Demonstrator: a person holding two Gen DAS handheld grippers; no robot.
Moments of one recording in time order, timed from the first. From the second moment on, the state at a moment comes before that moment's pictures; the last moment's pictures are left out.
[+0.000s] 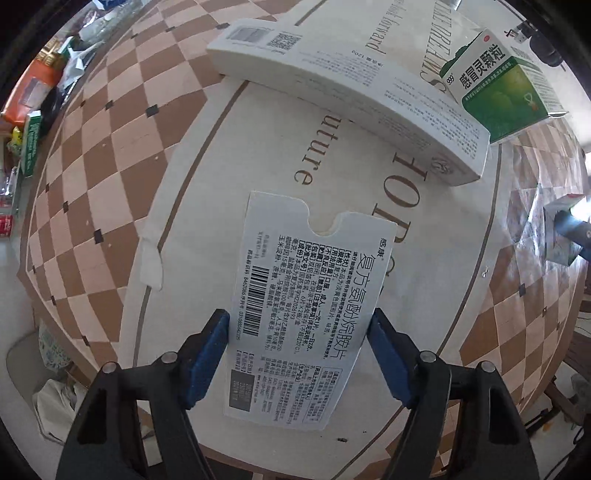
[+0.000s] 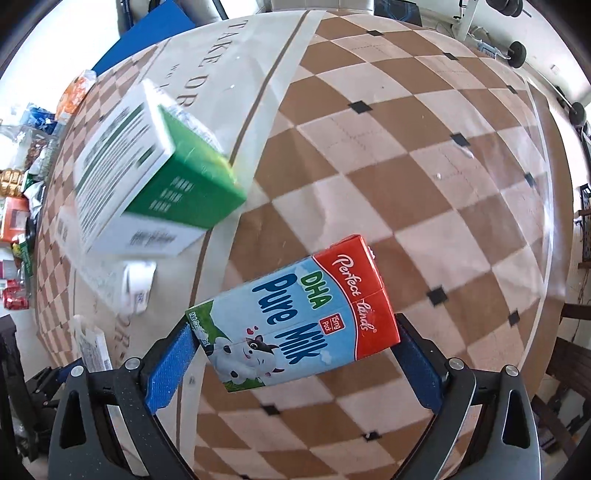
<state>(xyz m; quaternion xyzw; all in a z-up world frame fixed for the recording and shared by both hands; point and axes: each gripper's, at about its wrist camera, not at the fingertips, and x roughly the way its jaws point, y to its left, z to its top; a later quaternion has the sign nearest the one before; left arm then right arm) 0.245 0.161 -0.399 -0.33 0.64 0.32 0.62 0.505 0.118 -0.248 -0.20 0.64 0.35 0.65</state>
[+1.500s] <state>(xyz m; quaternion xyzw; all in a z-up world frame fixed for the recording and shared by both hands) 0.044 0.023 -0.670 -0.48 0.60 0.28 0.57 0.092 -0.106 -0.552 -0.32 0.67 0.39 0.55</state>
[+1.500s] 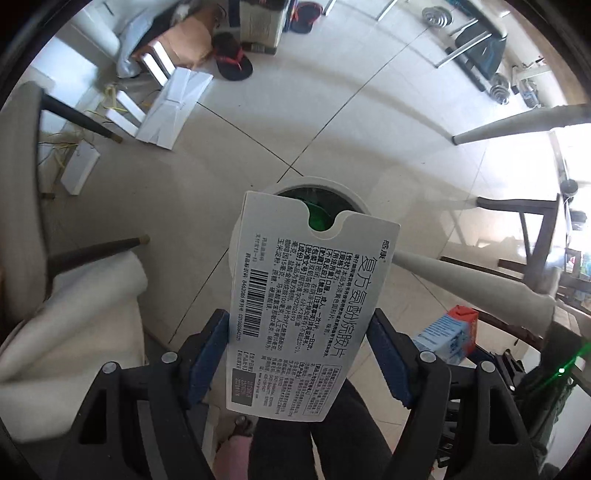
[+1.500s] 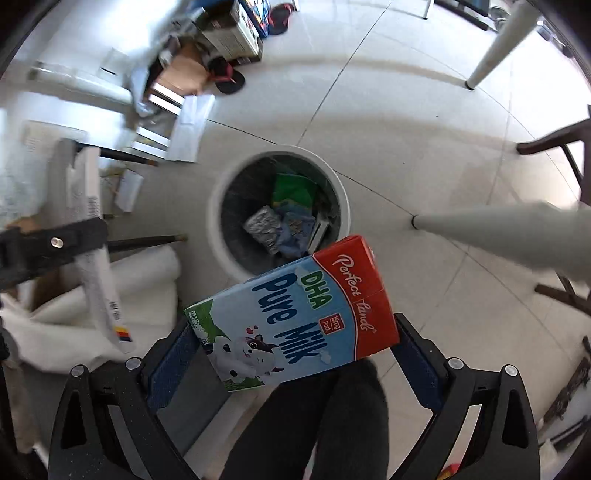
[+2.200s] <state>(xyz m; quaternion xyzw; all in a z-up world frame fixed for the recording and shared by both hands) 0.029 0.014 -0.722 -0.45 0.62 0.34 0.55 0.097 -0.062 -0.671 -0.37 0.68 0.38 0.50</state>
